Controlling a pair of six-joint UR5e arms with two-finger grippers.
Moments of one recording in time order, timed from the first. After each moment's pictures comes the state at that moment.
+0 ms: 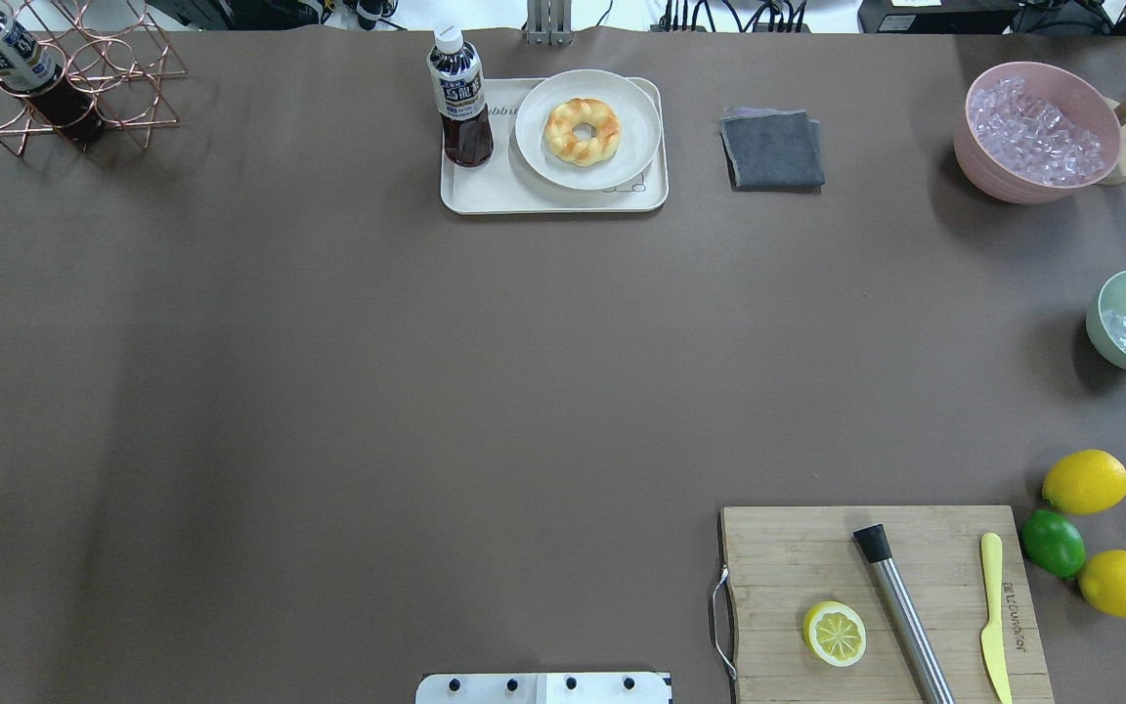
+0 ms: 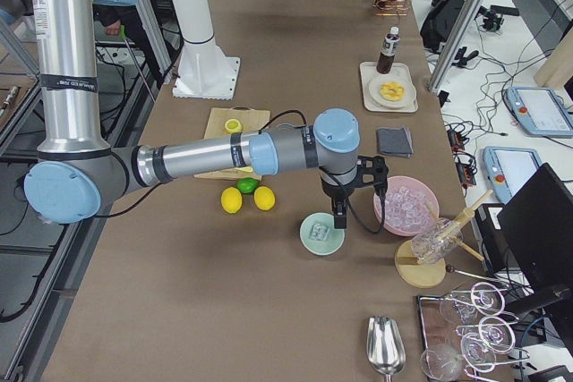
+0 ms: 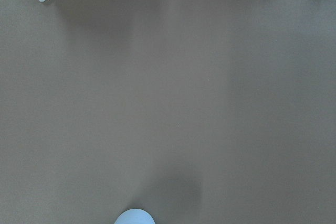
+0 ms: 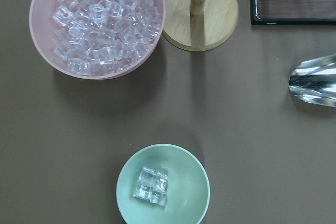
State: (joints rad) left arm -1.61 -1.47 -1.61 -1.75 -2.46 -0.15; right arm 1.58 -1.56 1.78 -1.57 2.36 0.14
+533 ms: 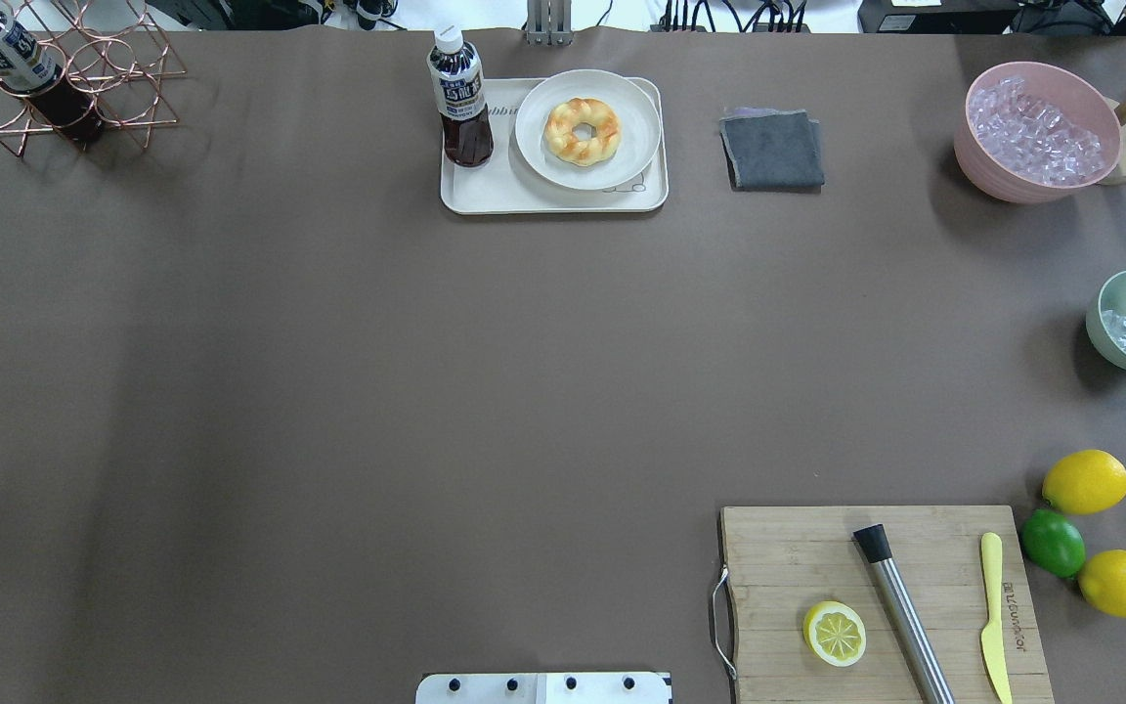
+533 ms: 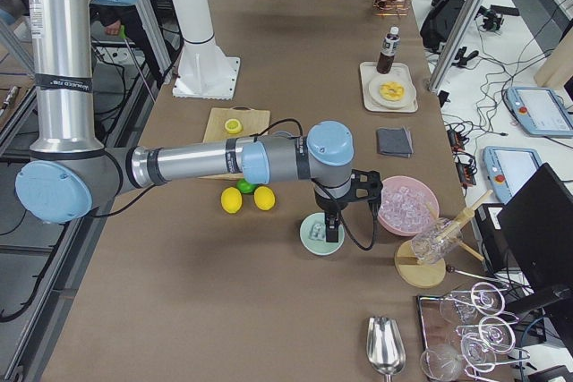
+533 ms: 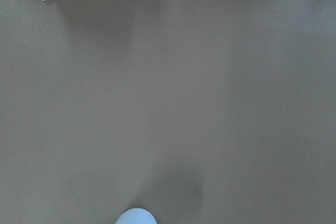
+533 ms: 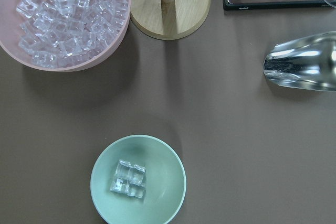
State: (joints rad) left arm -1.61 -1.47 -1.61 -1.75 -2.46 -0.15; right arm 1.61 -1.59 1.76 -1.58 2.33 0.14
